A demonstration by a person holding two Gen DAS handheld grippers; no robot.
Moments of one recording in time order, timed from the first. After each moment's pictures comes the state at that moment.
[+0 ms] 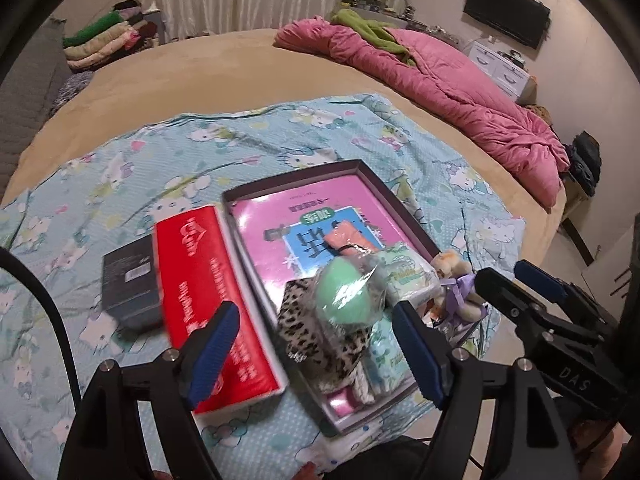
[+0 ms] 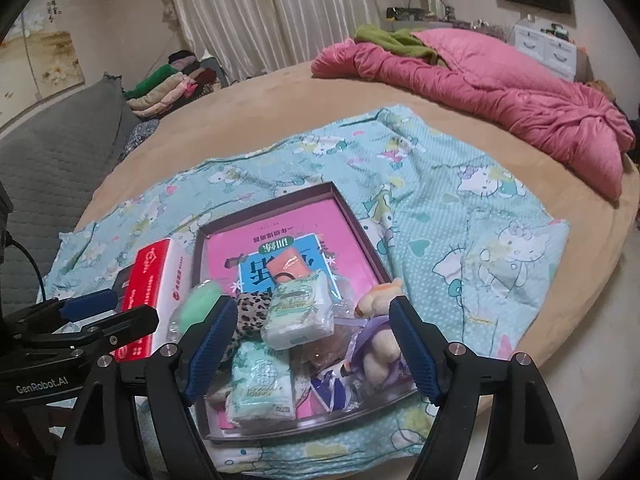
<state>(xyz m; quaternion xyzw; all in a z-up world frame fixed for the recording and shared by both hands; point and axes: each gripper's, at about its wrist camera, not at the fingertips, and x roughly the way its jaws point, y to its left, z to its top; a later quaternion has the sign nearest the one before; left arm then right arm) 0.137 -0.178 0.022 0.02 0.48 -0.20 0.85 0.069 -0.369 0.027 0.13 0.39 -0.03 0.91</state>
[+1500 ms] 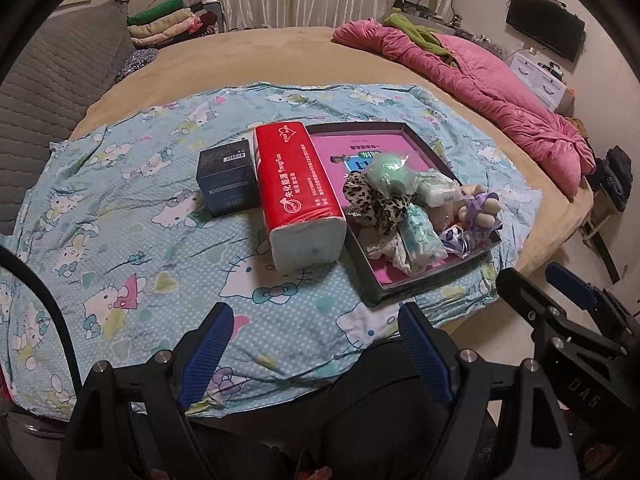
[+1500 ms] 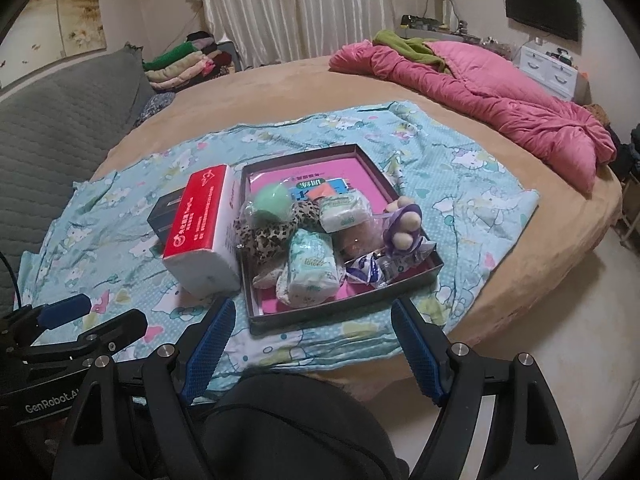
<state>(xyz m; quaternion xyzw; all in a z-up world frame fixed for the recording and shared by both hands) 0.003 -0.111 0.019 0.01 0.49 -0.11 0.87 -0.045 -0.292 0.033 0.08 0.41 -0.03 0.91</state>
